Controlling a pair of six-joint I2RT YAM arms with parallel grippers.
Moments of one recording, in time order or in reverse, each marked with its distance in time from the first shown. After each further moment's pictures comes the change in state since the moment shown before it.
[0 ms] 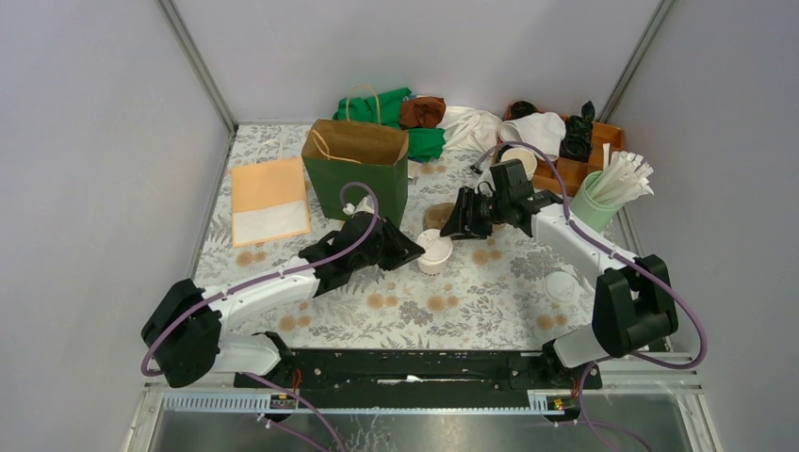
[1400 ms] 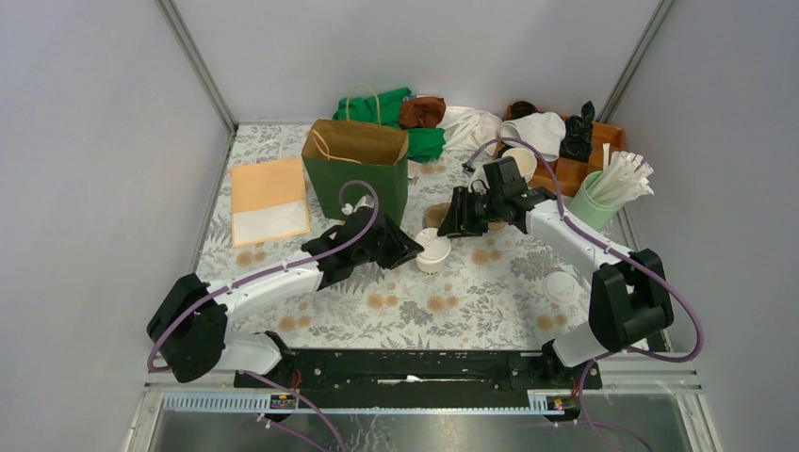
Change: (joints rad) left arm 0.024 0.052 0.047 -0.077 0.013 -0.042; right arm 0.029 0.039 0.043 -0.012 0.016 -0.061
